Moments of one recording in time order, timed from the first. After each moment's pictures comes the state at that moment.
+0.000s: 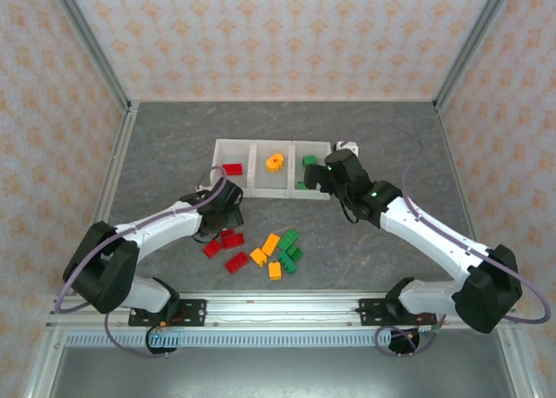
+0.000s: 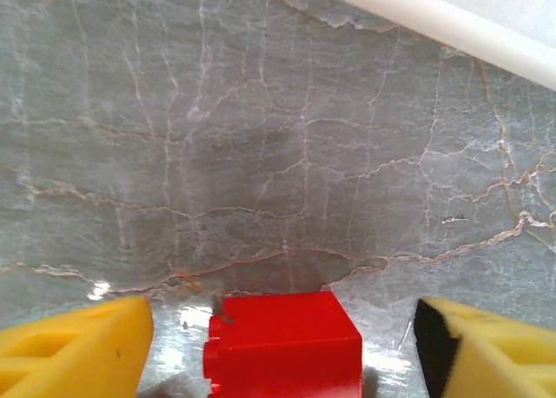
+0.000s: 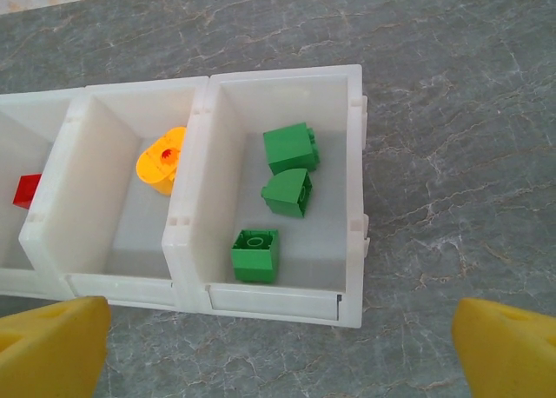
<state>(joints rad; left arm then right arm) -0.52 1.43 0.74 -0.57 -0.20 -0.88 0.66 1.24 0.97 -0.45 0.33 0.56</state>
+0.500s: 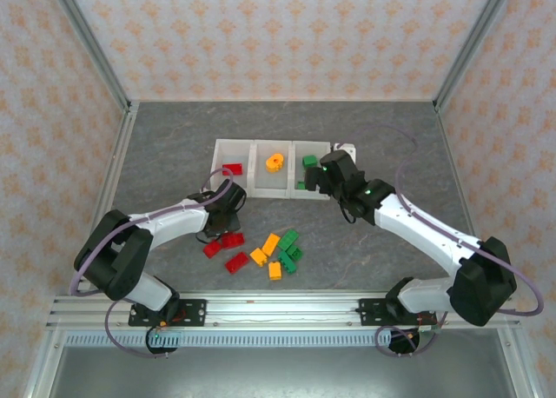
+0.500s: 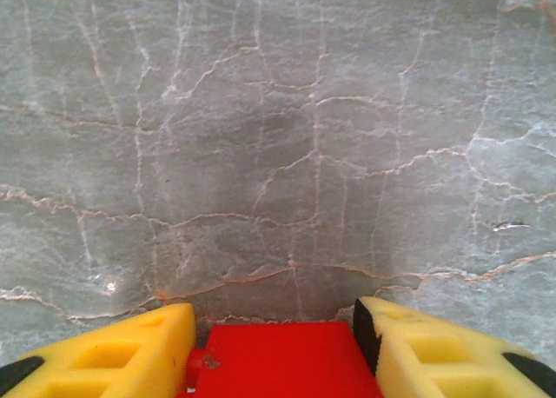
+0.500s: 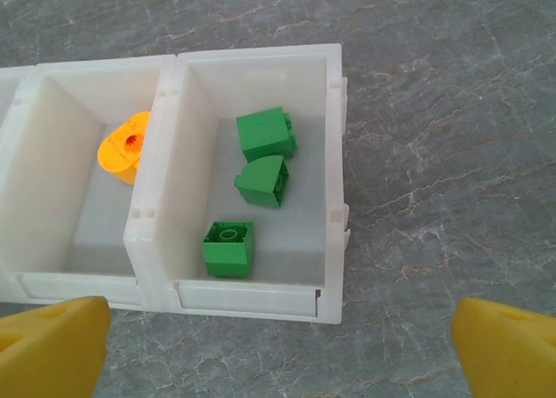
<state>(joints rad) -0.52 1.50 0.74 -0.54 -0.20 -0.87 0.66 1.29 0.97 -0.47 0.37 0.56</state>
